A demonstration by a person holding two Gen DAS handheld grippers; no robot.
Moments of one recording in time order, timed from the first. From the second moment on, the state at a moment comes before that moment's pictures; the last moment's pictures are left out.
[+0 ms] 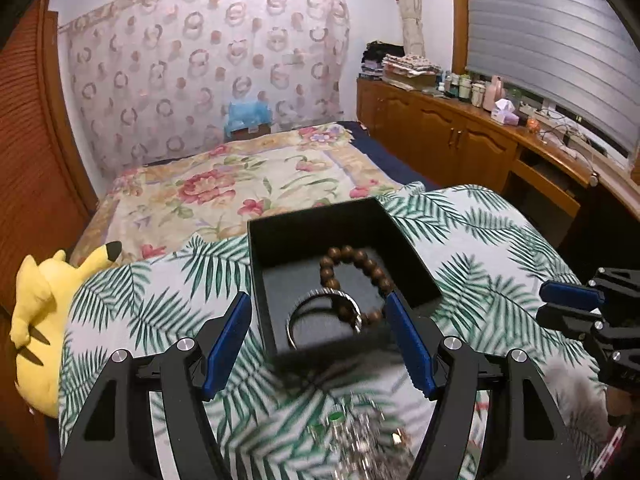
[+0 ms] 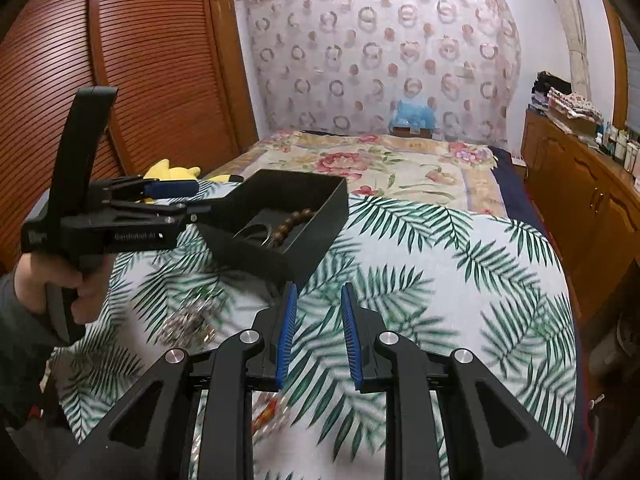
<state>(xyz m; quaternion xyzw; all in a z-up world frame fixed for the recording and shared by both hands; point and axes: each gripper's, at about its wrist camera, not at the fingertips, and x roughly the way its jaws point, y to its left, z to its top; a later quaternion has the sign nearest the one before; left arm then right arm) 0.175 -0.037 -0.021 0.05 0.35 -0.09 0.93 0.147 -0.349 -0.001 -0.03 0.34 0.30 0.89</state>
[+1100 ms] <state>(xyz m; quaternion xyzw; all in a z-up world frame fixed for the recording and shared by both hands) 0.081 -0.048 -0.090 0.01 0.42 -0.17 0.89 0.061 -0.342 -0.055 -0.06 0.37 0.28 0.88</state>
